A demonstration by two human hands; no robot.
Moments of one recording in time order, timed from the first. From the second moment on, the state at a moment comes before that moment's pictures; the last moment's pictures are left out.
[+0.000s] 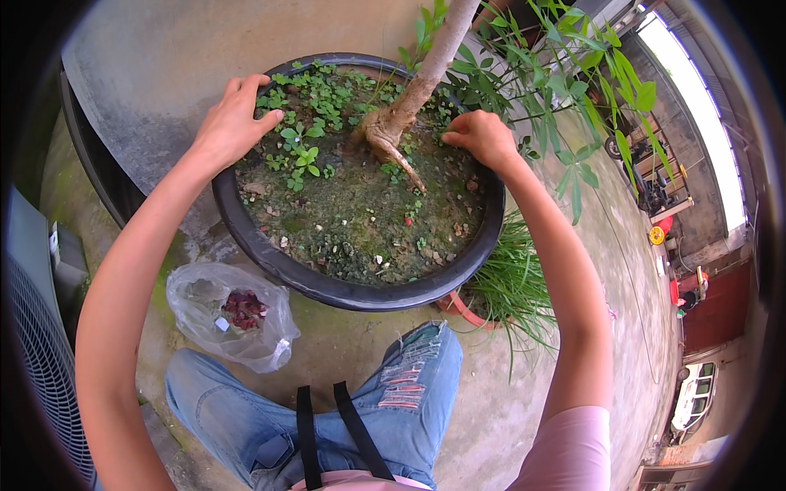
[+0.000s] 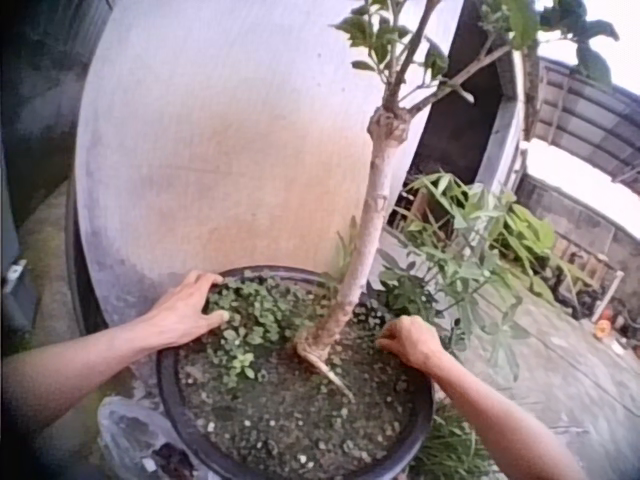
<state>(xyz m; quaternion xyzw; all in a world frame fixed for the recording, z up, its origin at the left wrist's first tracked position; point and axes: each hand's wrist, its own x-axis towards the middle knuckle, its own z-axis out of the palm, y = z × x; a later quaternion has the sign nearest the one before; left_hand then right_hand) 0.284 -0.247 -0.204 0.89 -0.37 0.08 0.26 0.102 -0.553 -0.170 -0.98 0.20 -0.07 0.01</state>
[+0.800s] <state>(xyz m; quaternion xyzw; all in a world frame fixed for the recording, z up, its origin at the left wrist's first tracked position) 0.283 -0.251 -0.196 0.88 -0.37 0.09 0.27 0.096 -0.559 -0.148 -0.97 0.15 -0.17 0.08</state>
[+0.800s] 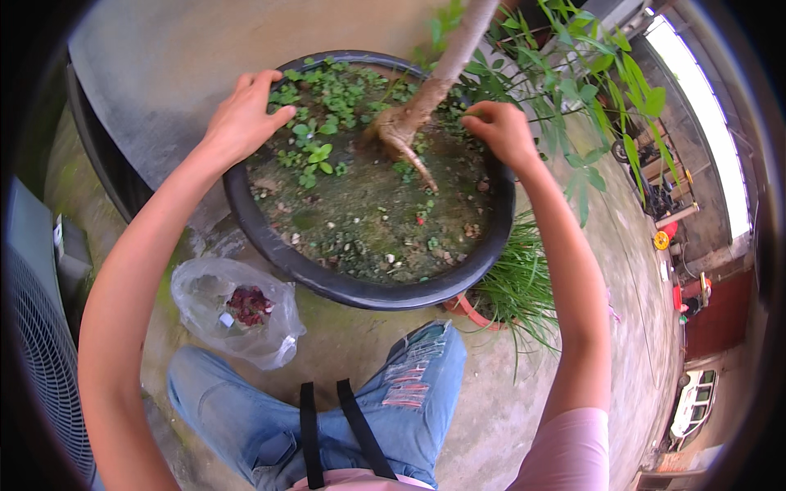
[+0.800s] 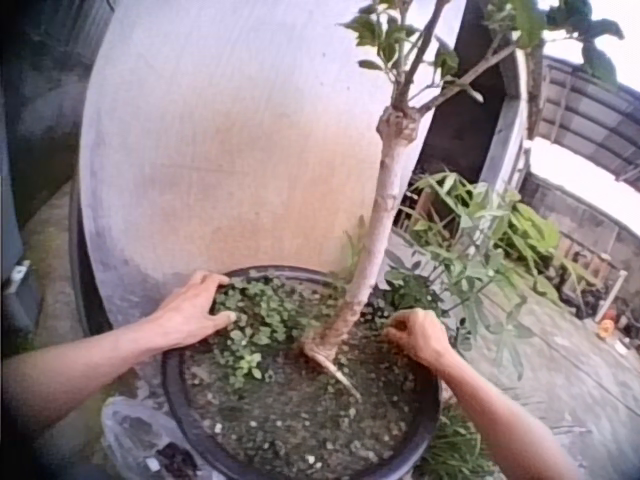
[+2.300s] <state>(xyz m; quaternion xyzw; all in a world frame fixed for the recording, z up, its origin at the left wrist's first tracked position) 0.276 -0.248 -0.192 0.88 -0.38 0.05 0.28 0.080 -0.501 -0.153 -0.98 0.01 -0.12 0.16</state>
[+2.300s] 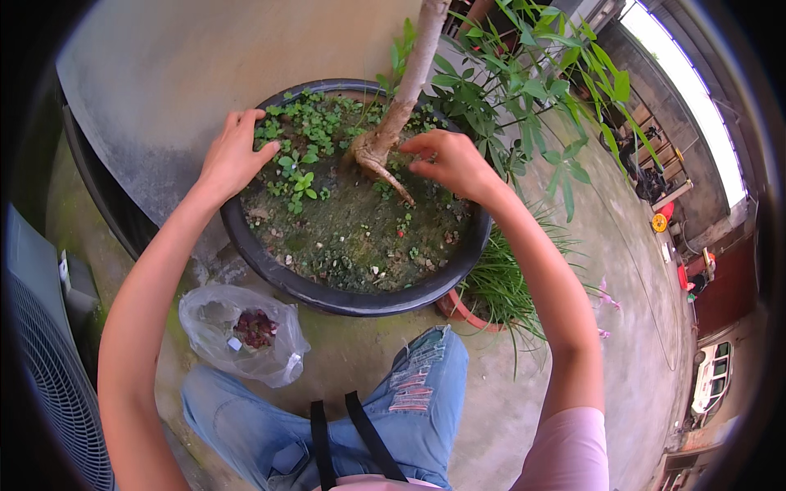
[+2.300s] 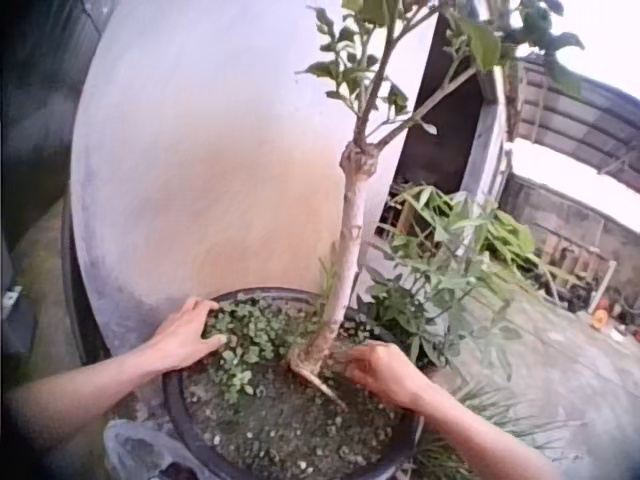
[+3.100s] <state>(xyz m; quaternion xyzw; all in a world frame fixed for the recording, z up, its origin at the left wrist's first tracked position) 0.281 -0.246 -0.198 0.87 -0.40 0.09 0.26 0.124 -0.520 -0.181 -0.98 0.09 -0.12 0.15</state>
